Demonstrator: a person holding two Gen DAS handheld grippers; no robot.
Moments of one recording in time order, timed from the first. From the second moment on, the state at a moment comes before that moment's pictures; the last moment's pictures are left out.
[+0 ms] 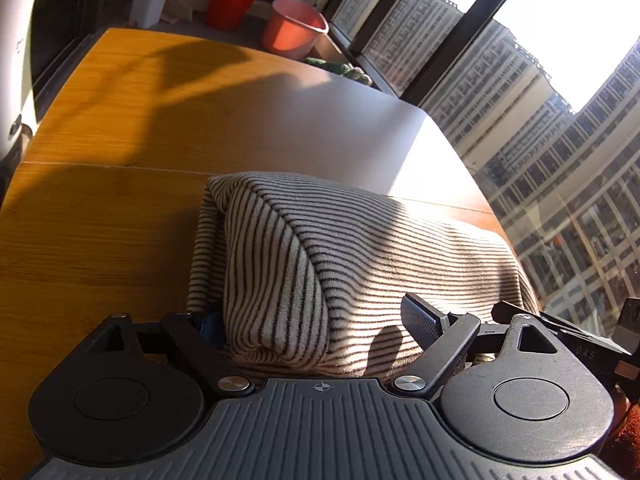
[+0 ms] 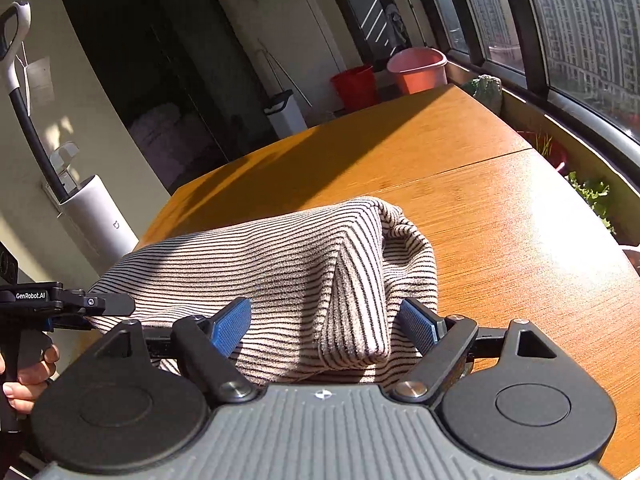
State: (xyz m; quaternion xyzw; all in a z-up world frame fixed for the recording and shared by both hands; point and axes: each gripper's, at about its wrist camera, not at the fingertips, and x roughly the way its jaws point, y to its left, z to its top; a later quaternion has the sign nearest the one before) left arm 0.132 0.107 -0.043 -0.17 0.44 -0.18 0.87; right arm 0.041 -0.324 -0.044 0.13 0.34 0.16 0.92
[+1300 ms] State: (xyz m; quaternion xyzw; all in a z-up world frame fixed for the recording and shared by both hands) left arm 0.106 0.145 -0.003 -0.13 0.36 -0.10 0.92; right arm 0.093 -0.313 -0.017 0.04 0.30 0.15 0.94
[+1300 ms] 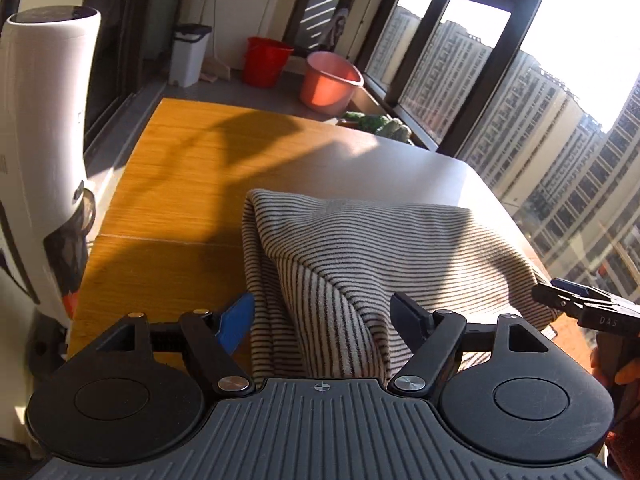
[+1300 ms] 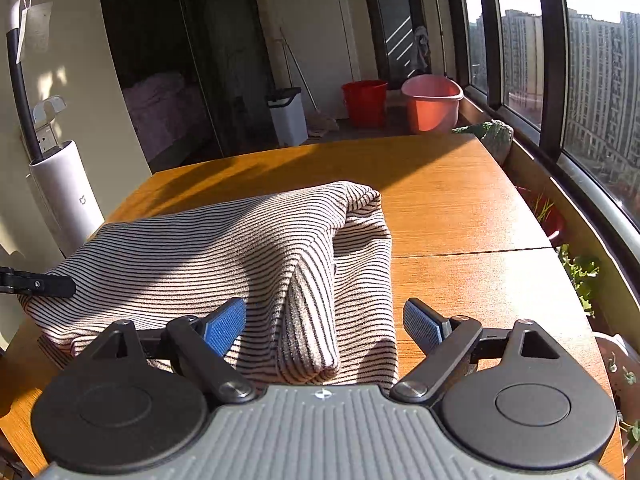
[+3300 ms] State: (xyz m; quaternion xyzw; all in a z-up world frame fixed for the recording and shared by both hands) left arm 0.206 0.048 -0.047 -0.12 0.42 -0.29 0.85; right arm 0.015 -0.262 -0.040 0.01 0.31 0.21 0.93
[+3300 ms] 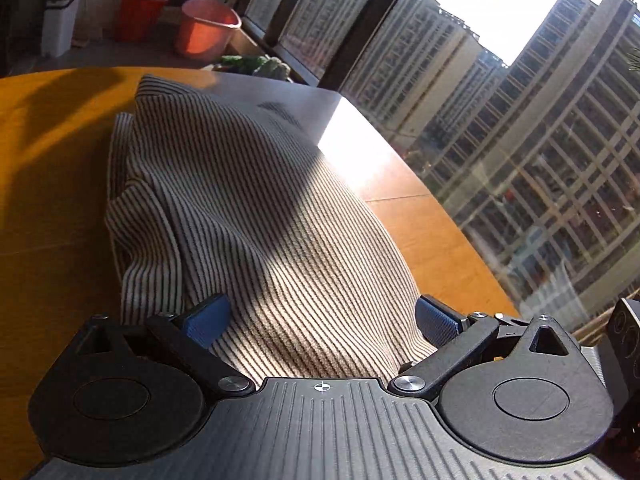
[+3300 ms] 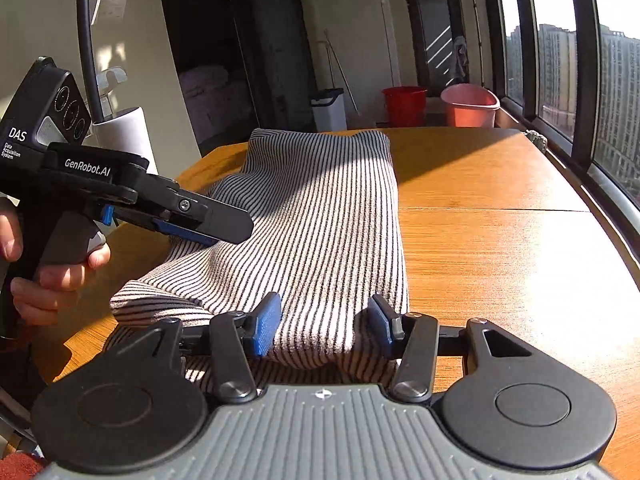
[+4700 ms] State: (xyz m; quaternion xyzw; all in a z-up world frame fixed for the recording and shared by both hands) left arm 0.142 0.110 -0.047 -0.21 0.39 -0.26 0.86; right arm 0.046 -0.209 0.021 -0.13 0.28 0.37 0.88
